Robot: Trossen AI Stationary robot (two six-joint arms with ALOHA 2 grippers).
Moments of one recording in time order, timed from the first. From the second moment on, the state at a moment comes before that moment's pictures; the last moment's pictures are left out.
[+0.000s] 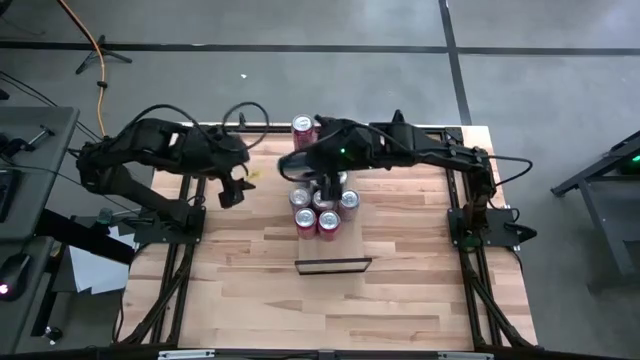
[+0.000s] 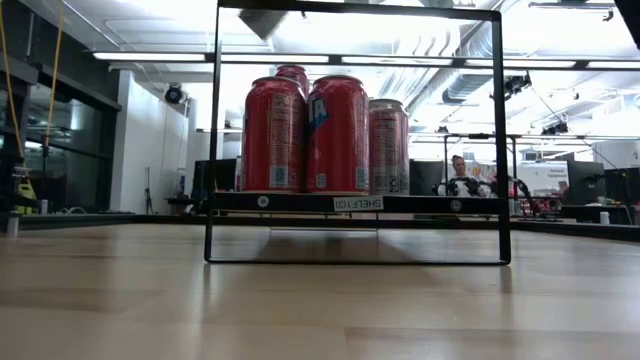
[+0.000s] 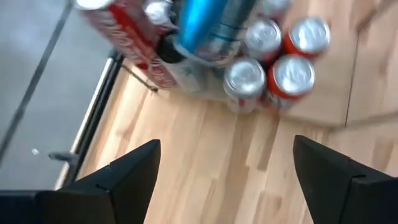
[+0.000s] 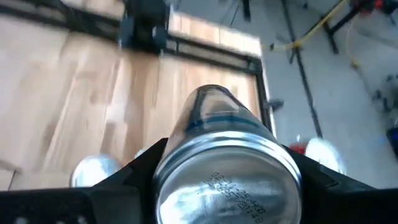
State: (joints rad) left arm -0.06 1.33 1.83 -1.55 -0.35 -0.24; right arm -0.01 1.92 2.31 -1.04 0.21 -0.29
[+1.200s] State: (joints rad) left arm -0.16 0.84 0.73 0.27 -0.66 -0.47; right arm -0.07 1.19 1.35 -0.34 0.09 0.26
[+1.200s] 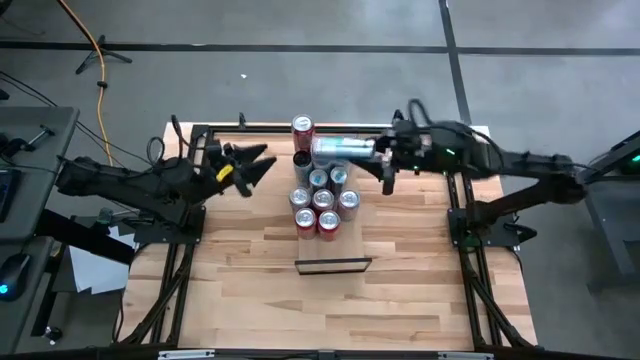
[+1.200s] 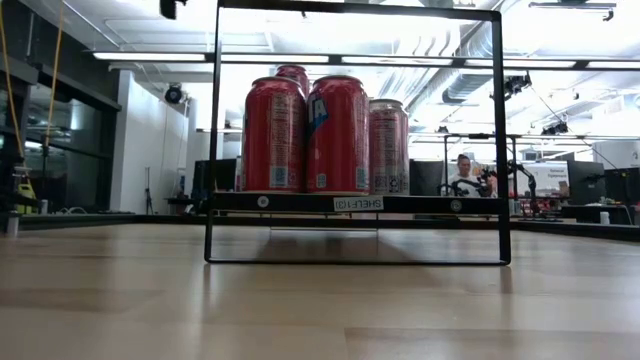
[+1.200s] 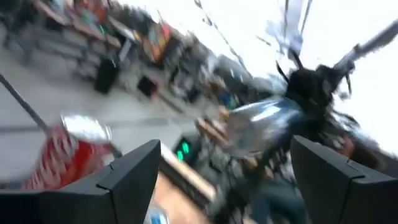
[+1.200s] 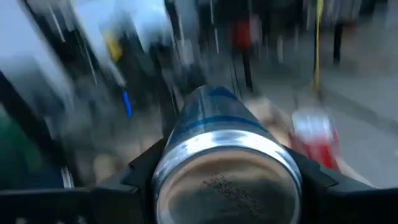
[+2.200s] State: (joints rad) left arm 0.15 1.23 0.96 0.86 -0.13 -0.26; right arm -0.07 1.38 1.16 0.66 0.13 0.31
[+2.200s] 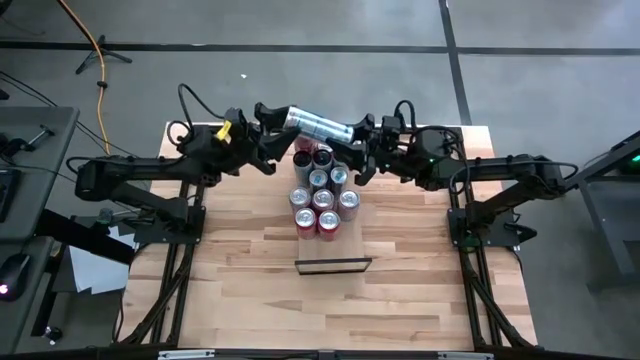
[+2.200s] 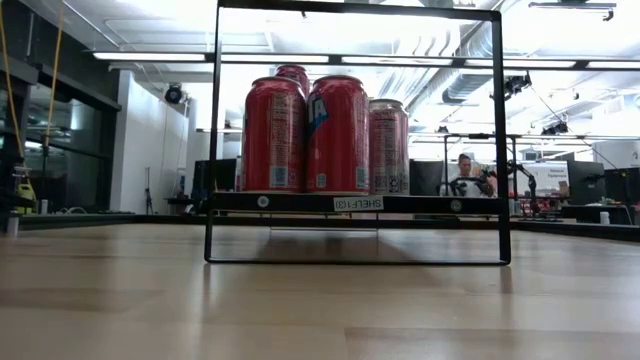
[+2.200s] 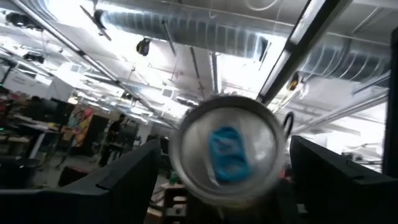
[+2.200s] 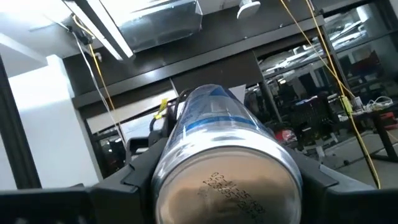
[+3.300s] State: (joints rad) left arm 0.18 1.19 0.96 0.74 -0.11 -0.17; right arm -0.07 1.40 1.16 0.59 0.10 0.32
